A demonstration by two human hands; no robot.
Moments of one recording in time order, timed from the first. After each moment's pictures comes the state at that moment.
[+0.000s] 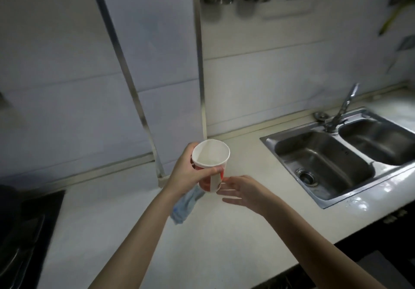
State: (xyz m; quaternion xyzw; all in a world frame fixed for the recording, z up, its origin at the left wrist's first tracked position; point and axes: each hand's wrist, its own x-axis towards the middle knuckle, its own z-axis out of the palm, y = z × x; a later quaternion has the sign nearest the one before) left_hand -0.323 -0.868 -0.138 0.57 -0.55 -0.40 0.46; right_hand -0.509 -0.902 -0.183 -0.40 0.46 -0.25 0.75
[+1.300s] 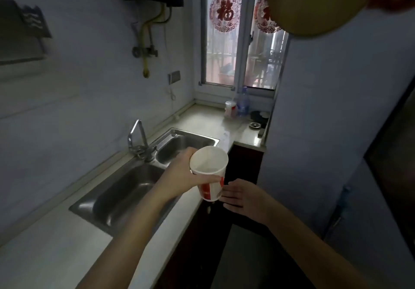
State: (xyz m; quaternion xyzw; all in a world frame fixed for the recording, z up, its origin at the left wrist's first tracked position) left_hand -0.837 -0.903 -0.042 0.30 -0.83 -0.39 0.25; right_hand -1.003 -0.779 -0.094 -0.11 0.57 -0.57 0.57
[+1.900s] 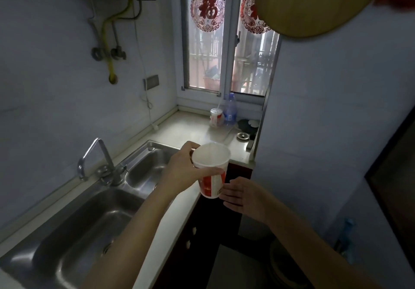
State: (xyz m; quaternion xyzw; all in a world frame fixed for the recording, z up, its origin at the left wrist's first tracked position) left_hand -1.013 -0.978 -0.041 0.31 -0.81 -0.41 0.27; right_hand -1.165 -0.850 -0.094 -0.09 0.58 -0.59 0.56
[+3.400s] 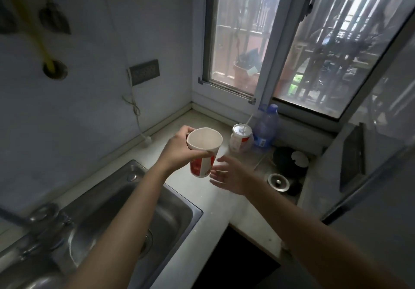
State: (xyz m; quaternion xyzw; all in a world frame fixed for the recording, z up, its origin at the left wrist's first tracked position) left_hand -1.323 -1.385 -0.106 0.40 -0.78 -0.39 0.28; right_hand -1.494 -1.307 -0.162 -0.09 0.54 -0.49 0.67
